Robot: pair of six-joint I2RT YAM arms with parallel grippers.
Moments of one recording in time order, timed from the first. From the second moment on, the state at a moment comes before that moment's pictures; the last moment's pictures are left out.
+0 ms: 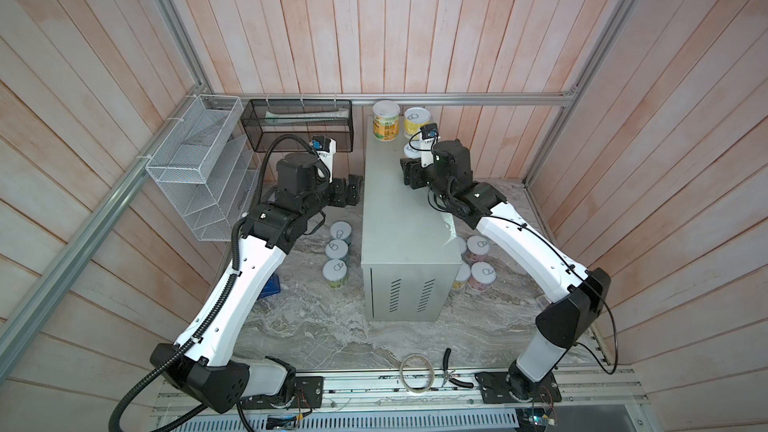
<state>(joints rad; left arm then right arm) -0.39 1.36 1.62 -0.61 0.03 -0.17 0.65 1.74 1.84 -0.36 0.27 0.10</state>
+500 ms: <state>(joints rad) -0.36 1.37 1.58 -0.58 0.06 -0.17 0.58 1.90 2.02 -0.33 0.22 0.10</state>
